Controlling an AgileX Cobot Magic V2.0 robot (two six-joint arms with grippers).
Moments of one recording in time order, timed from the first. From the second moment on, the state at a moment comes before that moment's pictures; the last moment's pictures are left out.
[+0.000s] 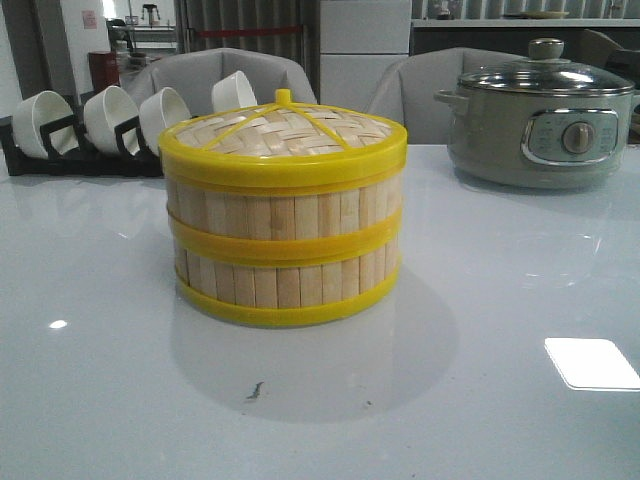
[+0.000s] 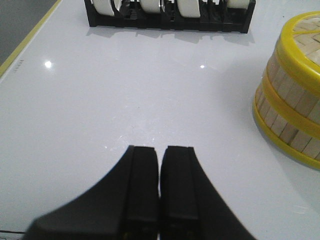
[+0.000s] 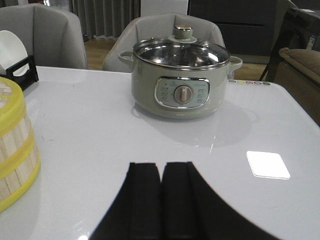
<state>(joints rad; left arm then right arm) -0.09 0.55 -0.43 0.12 0.40 -0.17 -0.03 0.50 -0.24 -0.18 -0.08 0.18</state>
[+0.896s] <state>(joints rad) -0.09 0.53 -0.43 0.14 0.37 -0.17 -0.03 0.50 -0.24 -0.18 -0.08 0.18</state>
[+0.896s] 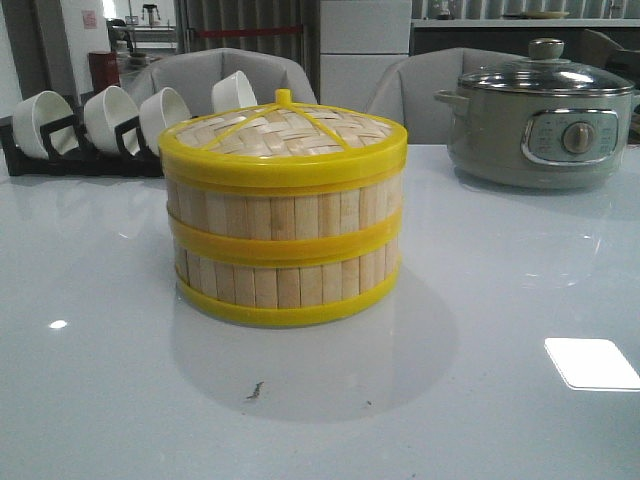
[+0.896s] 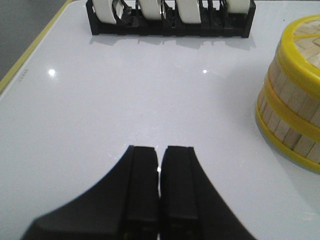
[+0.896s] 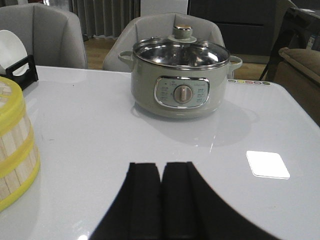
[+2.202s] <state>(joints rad) -0.09 0.00 0.01 0.06 0.10 -0.17 -0.03 0.50 -0.24 -0.18 -0.08 0.18</state>
